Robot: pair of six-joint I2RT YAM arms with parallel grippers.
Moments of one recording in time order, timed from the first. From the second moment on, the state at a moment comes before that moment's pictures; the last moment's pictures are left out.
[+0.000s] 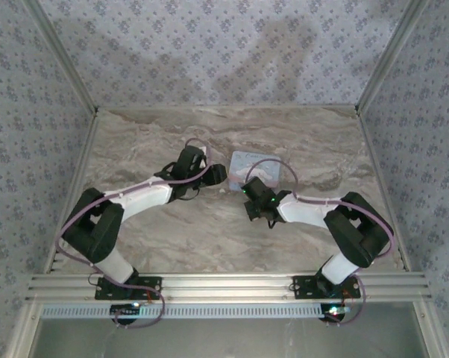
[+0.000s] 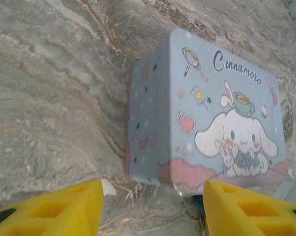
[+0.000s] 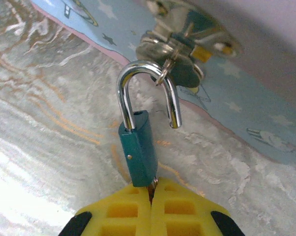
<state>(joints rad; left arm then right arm) -0.63 1.63 0.96 -0.01 0.14 -0.72 0.76 1.59 0.75 -0.25 0.25 0.27</state>
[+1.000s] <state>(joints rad) -0.62 1.87 1.15 -0.02 0.23 -0.69 0.82 1.56 0.84 -0.35 0.14 -0.09</state>
